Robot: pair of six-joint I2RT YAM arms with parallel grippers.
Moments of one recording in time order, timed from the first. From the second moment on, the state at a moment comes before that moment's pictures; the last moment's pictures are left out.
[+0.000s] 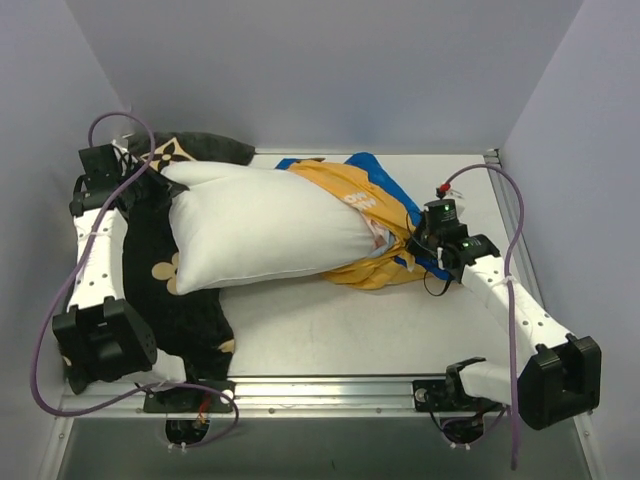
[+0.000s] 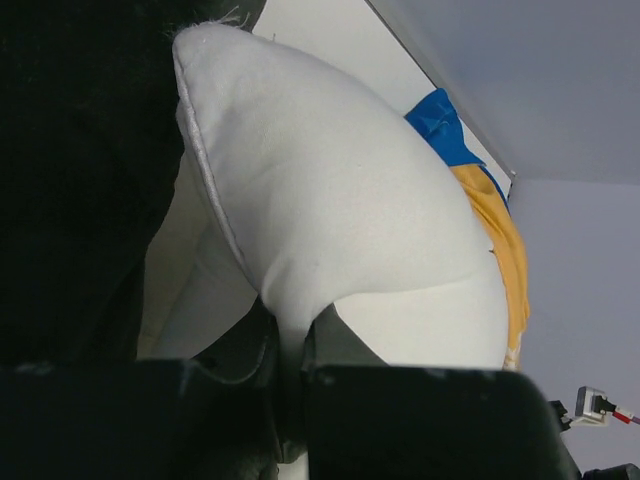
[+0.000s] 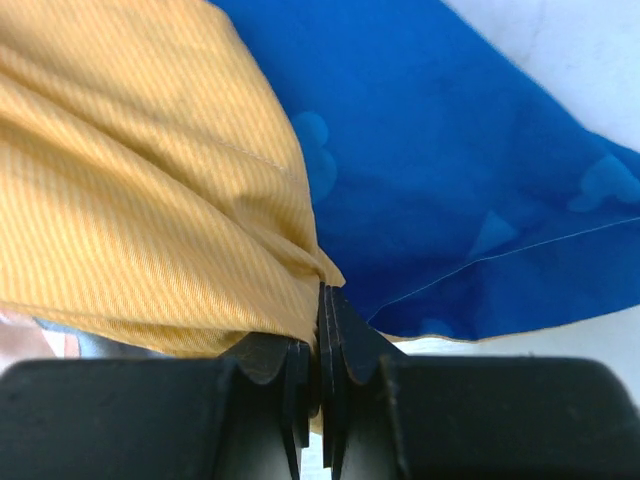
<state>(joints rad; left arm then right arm) 0.28 1.45 1.40 -0.61 0.48 -0.69 0.30 1.20 0.90 -0.50 0.17 0.58</state>
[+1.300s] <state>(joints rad) -0.74 1.57 1.72 -0.73 -0.81 -0.17 0.53 1.46 0.88 -0.38 0.02 0.58</state>
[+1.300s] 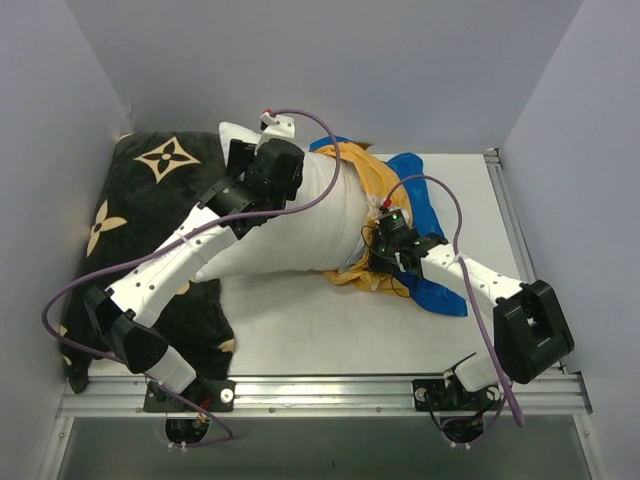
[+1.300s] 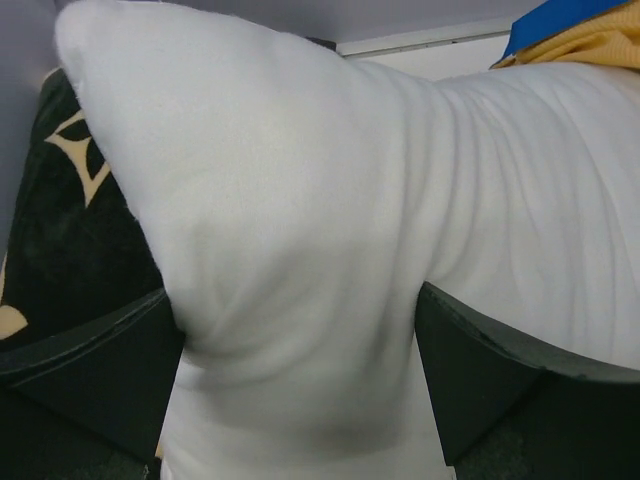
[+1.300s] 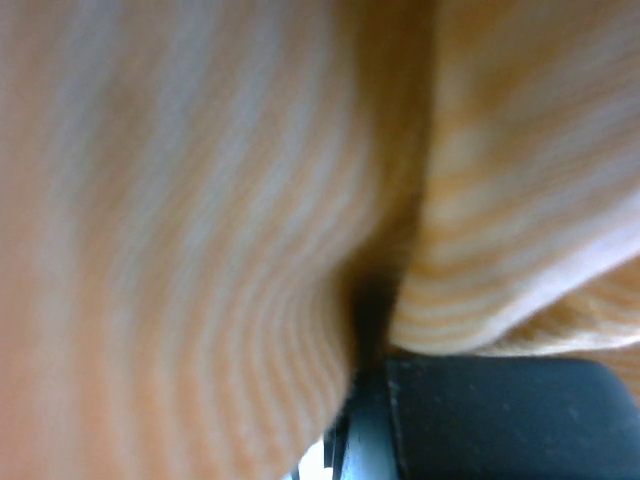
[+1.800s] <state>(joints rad) -0.76 1.59 1.81 -0.69 -0.64 -0.18 0.55 1.47 0.90 -0.33 -0.01 0.58</state>
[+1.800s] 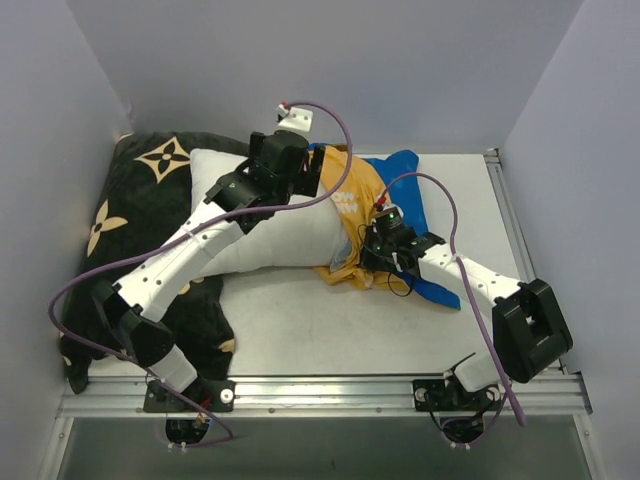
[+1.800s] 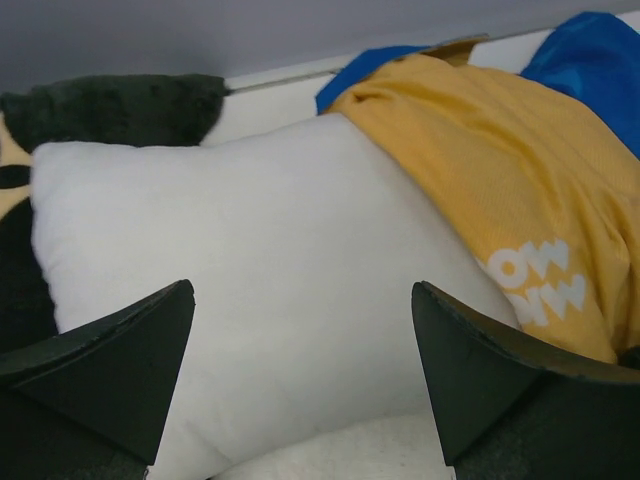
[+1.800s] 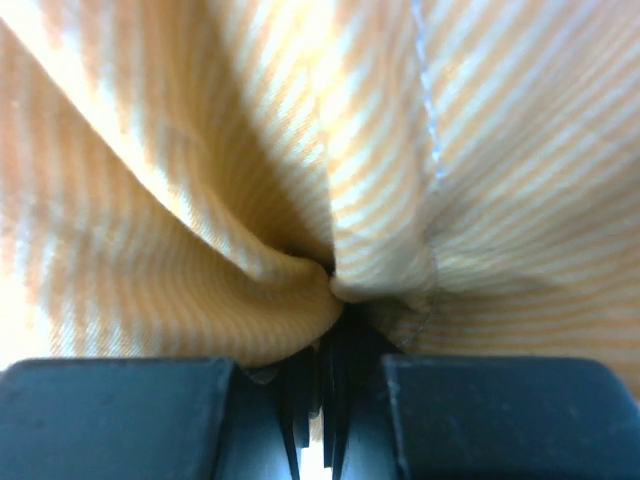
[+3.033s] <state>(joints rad) -0.59 1.83 1.80 -0.68 -0.19 -0.26 0.36 1.42 0.99 -0.44 0.02 0.56</state>
